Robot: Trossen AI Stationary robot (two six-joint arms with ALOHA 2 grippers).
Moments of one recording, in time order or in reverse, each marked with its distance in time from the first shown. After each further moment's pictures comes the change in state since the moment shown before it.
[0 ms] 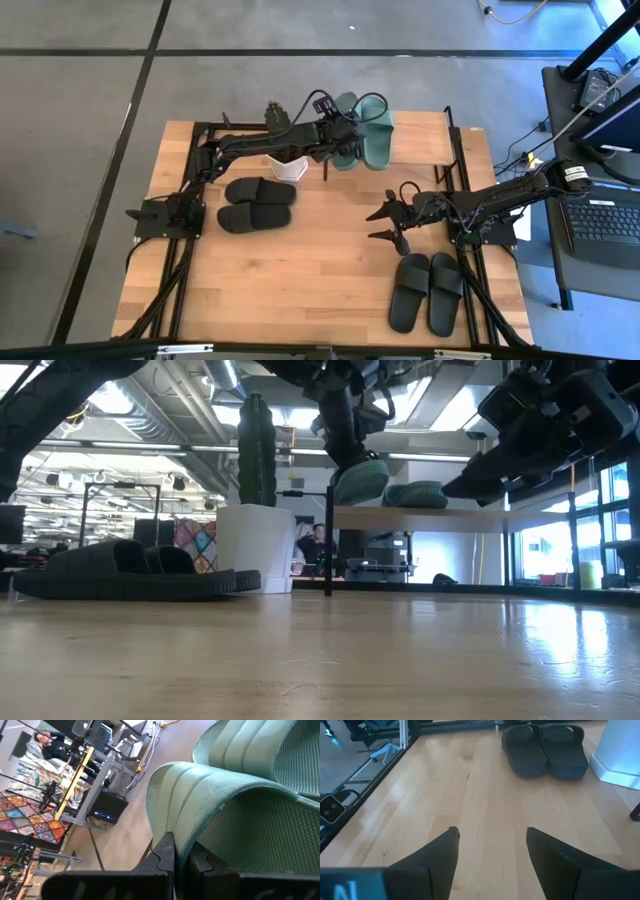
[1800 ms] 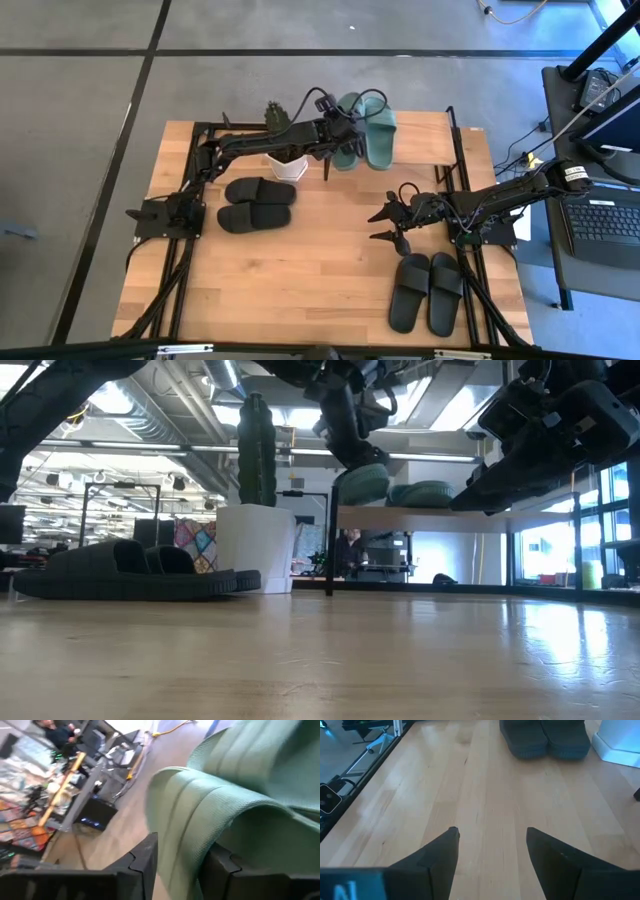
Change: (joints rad) left arm 0.008 -0.002 0.000 0.058 0.047 0.001; right arm 0.000 0.000 0.000 -0.065 -0.001 0.030
